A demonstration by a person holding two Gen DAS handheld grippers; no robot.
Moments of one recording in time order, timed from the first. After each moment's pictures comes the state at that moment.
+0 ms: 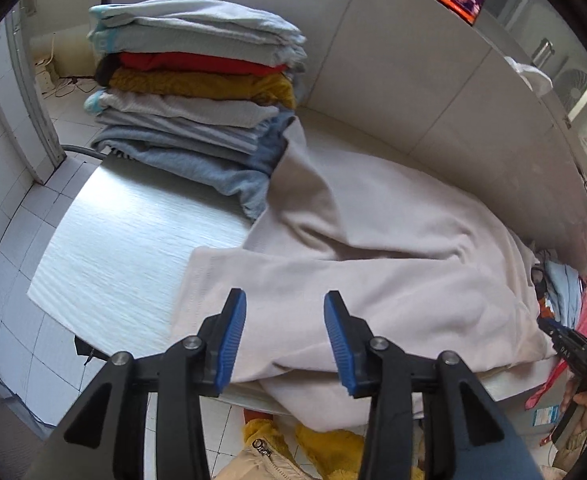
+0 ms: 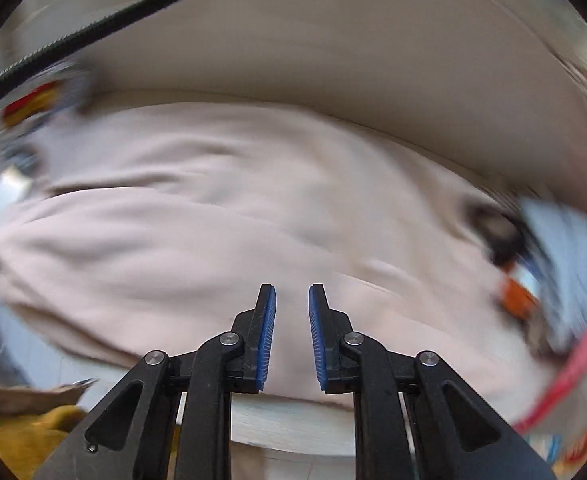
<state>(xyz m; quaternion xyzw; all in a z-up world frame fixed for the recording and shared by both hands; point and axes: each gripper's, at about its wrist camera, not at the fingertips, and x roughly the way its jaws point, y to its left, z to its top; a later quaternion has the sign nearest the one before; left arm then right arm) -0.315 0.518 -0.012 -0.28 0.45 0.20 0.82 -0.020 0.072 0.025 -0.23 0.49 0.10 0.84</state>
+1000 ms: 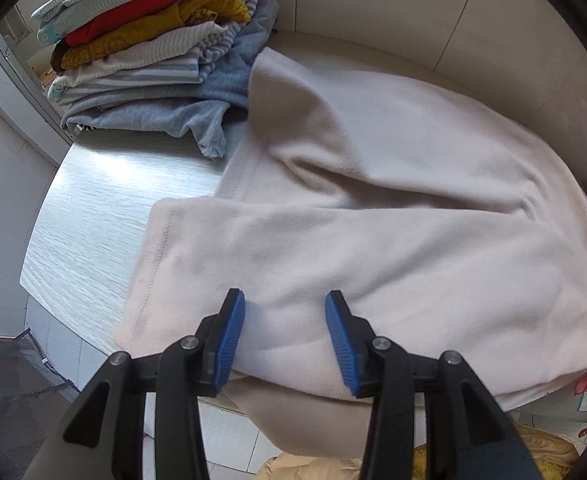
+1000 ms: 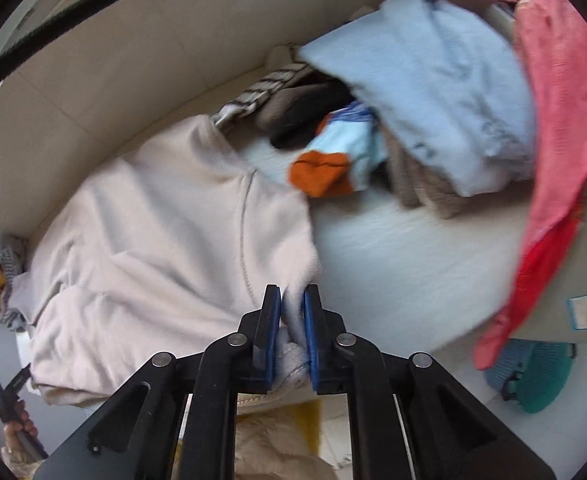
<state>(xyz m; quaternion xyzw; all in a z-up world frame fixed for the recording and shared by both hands) -0.253 0.459 -0.074 -0.21 0.56 0.25 0.76 0.043 -0.101 0.028 -0.02 0.60 0.02 0.80</state>
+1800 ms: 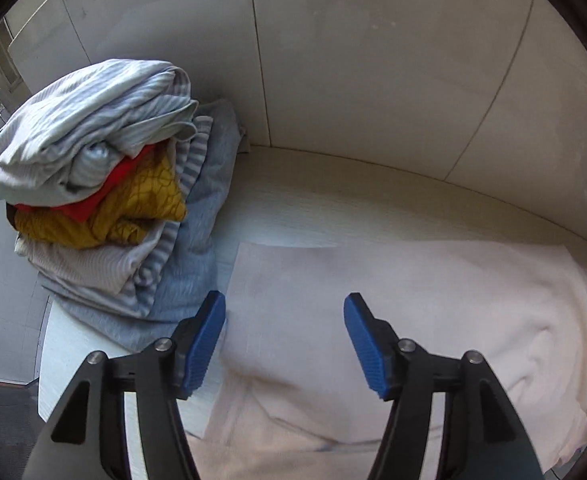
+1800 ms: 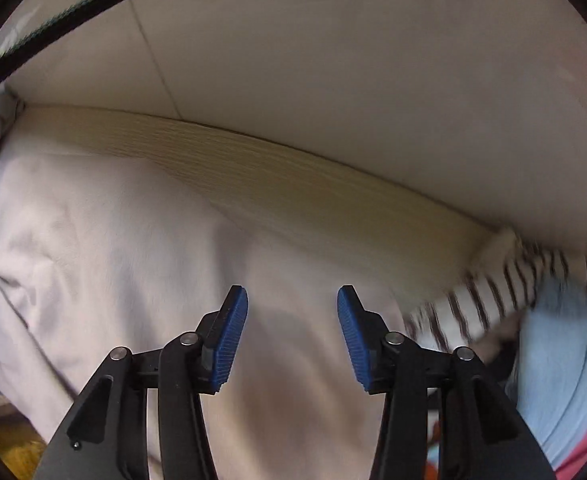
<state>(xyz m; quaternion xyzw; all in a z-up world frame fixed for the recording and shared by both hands) -0.109 0.536 -0.041 -0.17 0.51 0.28 0.80 0.201 0.143 -0.027 -0.31 0.56 0.24 0.73</state>
